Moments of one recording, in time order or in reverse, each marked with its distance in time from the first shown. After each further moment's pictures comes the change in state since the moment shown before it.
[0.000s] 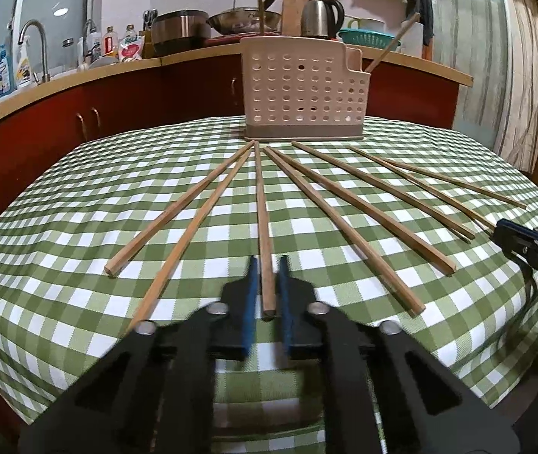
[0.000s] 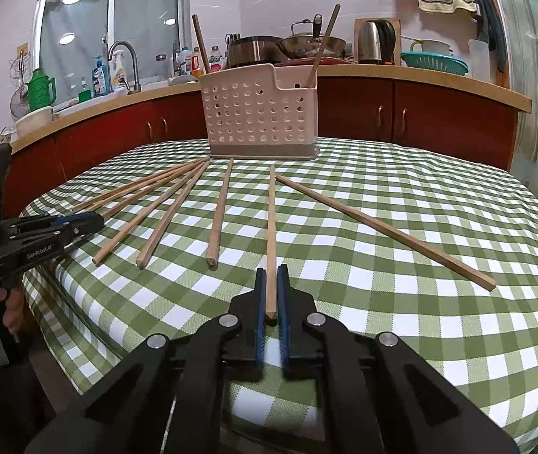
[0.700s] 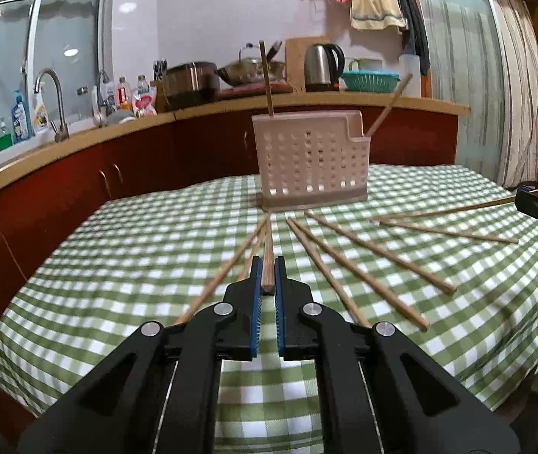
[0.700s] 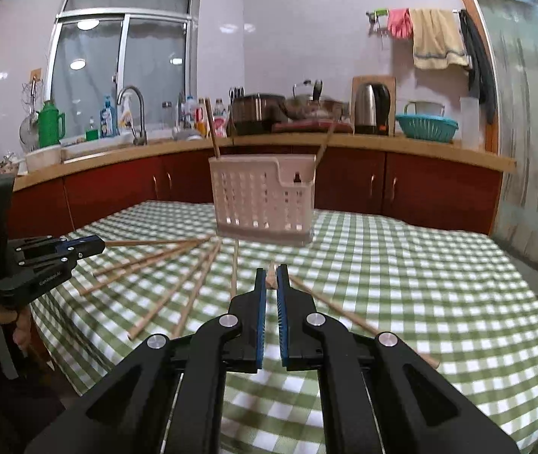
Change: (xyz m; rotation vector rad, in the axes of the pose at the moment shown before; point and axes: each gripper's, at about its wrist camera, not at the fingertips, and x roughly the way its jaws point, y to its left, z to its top) left arm -0.055 -0.001 0.042 0.047 -0.168 0.071; right arm -0.058 0.012 0.056 -0.037 -0.199 -0.022
